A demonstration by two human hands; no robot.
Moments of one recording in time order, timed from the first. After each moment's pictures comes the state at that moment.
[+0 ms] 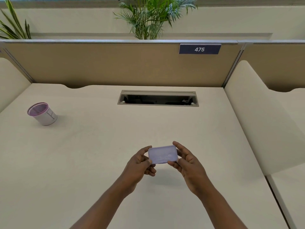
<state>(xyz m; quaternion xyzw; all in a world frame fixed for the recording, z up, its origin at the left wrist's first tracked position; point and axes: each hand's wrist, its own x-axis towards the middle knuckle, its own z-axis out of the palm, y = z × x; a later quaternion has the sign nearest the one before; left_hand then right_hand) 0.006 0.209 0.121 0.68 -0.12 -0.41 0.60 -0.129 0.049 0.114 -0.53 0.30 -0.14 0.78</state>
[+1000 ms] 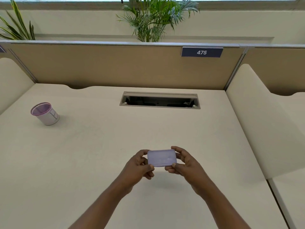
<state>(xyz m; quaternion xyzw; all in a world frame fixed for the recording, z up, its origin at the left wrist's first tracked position) 0.014 0.220 0.126 0.70 -0.16 -0.41 0.56 -0.127 0.043 0.114 -0.62 0.29 -0.06 0.73</state>
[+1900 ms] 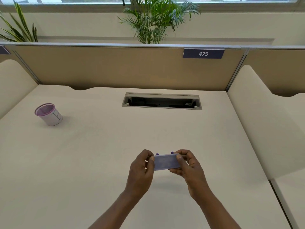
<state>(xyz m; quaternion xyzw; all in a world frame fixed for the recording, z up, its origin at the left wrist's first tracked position) -0.016 0.215 0.116 0.80 -0.26 -0.11 0.53 -0.123 0.070 0.116 -0.57 0.34 -0.20 0.72</state>
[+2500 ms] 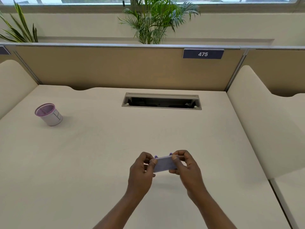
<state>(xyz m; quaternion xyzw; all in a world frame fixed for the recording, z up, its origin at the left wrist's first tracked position) -0.020 0.215 0.110 0.79 -0.18 -0.17 0.56 -0.120 0.077 0.114 -0.63 0.35 -0.21 0.66</state>
